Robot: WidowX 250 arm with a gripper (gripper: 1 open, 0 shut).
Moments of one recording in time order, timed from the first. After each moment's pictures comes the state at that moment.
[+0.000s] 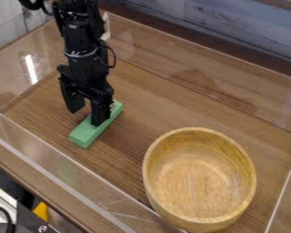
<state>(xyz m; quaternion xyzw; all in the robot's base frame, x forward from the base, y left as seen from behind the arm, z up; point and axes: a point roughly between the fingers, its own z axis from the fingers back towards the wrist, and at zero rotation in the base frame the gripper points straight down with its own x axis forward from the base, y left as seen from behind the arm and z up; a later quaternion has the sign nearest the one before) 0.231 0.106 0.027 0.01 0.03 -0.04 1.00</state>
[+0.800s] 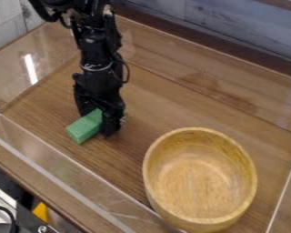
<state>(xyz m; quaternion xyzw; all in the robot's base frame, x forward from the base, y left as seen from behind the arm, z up) 0.231 0.080 0.017 0.00 0.04 -0.08 1.00</state>
